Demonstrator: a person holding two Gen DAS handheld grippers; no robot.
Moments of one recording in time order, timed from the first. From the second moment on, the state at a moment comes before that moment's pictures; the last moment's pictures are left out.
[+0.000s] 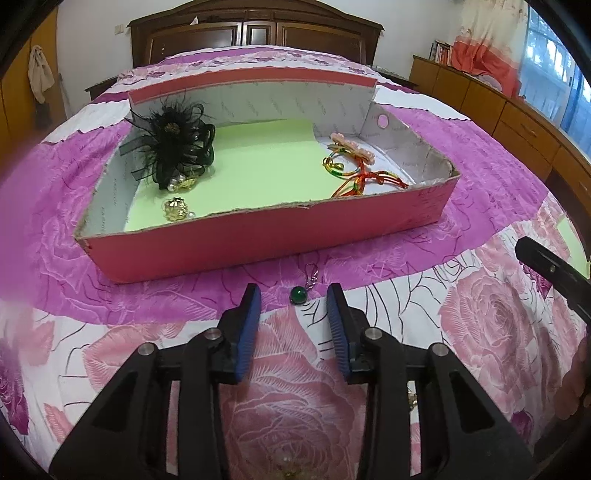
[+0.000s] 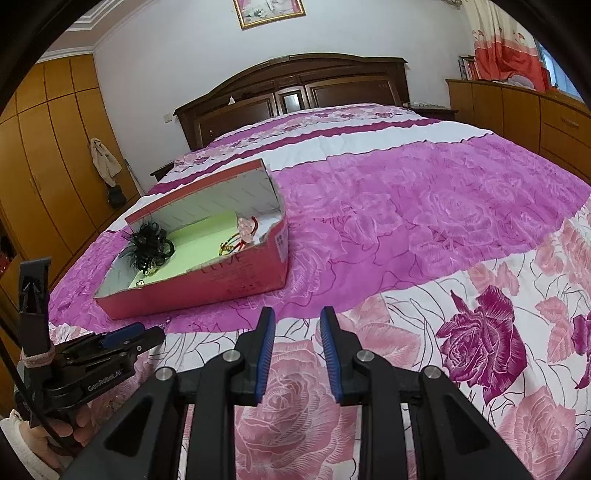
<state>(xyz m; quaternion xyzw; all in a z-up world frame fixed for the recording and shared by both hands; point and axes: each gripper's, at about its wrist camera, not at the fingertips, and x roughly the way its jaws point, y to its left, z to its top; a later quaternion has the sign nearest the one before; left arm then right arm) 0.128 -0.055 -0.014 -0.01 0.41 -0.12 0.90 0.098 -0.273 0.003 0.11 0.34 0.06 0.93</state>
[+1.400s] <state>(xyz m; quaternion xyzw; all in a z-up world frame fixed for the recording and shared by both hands) 0.085 0.004 0.016 -0.08 0.39 -0.08 0.91 0.077 -0.208 0.008 0.08 0.37 0.12 0.92</state>
